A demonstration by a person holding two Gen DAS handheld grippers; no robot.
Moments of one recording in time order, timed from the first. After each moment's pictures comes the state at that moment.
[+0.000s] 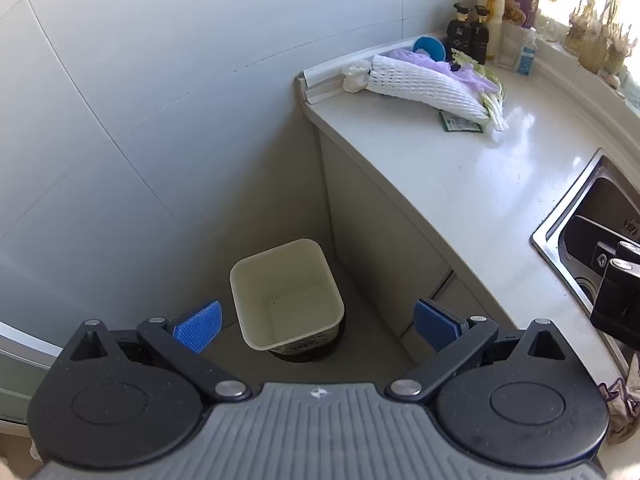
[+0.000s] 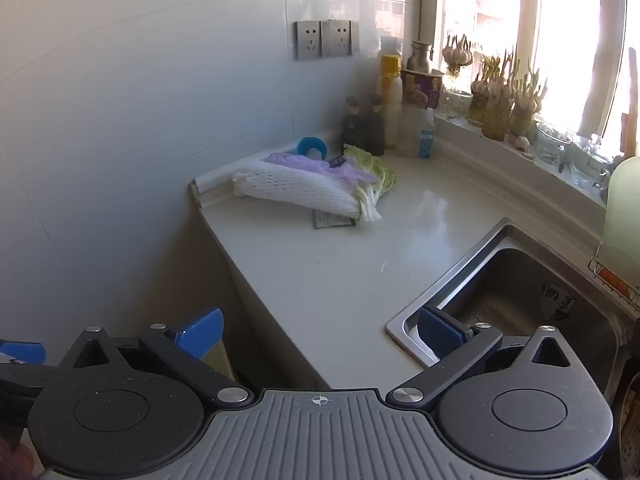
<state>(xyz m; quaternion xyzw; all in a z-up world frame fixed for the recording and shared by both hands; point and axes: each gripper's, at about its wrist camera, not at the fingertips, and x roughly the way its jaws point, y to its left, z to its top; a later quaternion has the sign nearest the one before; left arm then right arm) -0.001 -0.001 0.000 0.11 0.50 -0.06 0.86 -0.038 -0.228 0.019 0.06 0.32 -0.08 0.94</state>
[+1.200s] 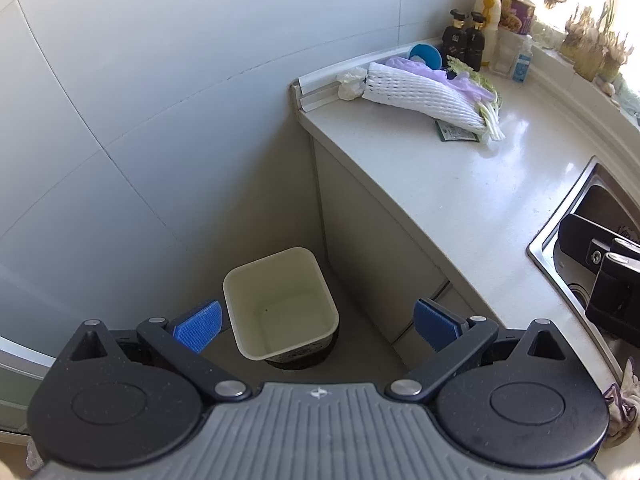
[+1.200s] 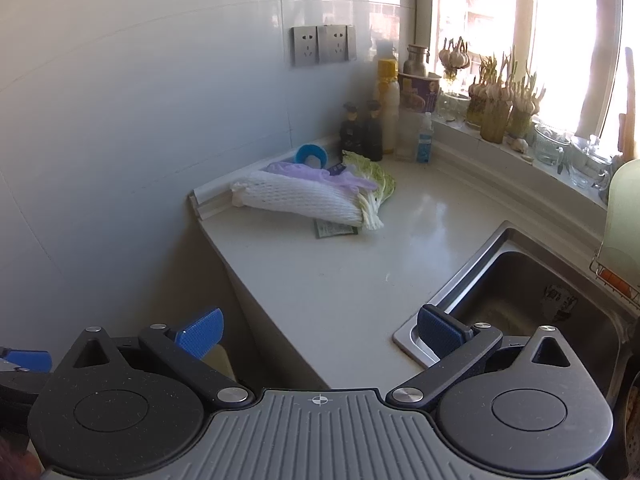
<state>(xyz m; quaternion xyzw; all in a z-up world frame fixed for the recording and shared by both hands) 0.001 -0.001 0.007 0.09 0.50 -0.07 0.86 -0.033 -0.225 0.020 0.07 0.32 -0.09 0.94</state>
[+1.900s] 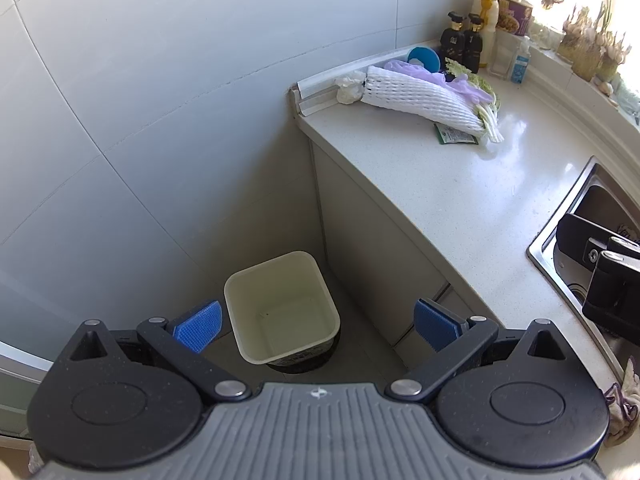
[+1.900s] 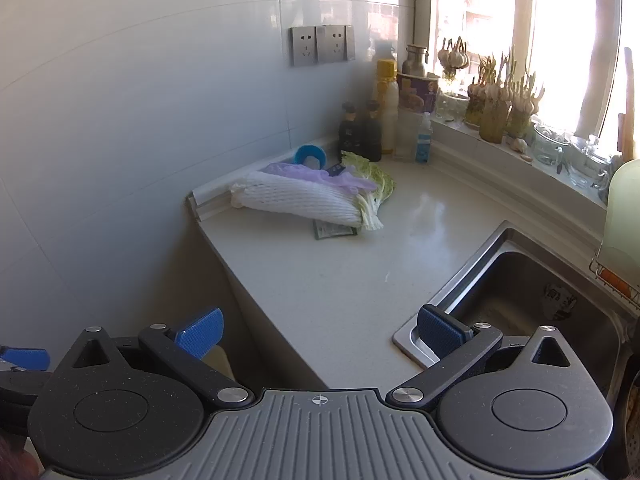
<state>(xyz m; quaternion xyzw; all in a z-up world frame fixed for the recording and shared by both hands) -0.001 -0.001 0.010 0.10 0.49 -0.07 0.86 -0.035 -0.226 0.018 0.07 0.31 -0.09 0.94</state>
